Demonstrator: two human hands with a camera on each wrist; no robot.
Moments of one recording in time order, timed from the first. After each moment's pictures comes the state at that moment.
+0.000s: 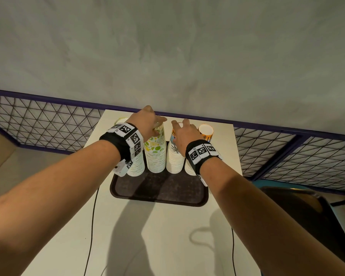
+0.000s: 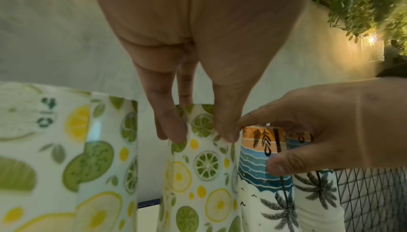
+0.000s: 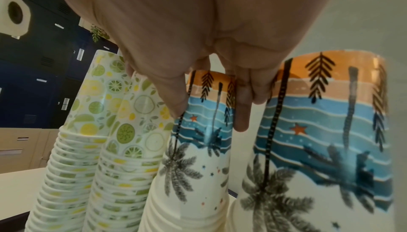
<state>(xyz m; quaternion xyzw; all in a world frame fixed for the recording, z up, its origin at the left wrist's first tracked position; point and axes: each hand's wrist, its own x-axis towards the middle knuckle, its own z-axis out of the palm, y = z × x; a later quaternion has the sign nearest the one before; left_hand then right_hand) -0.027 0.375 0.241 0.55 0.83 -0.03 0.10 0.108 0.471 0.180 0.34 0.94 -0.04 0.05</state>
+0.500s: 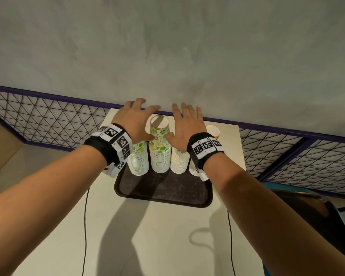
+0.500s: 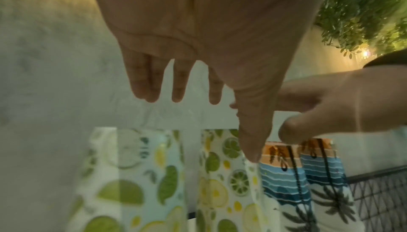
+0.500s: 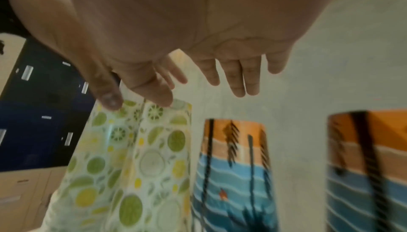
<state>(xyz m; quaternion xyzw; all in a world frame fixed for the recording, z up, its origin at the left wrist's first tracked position) -0.049 0.335 0.246 0.52 0.85 -0.01 0.02 0.094 0.464 0.207 0.31 0.95 -0.01 -0.04</state>
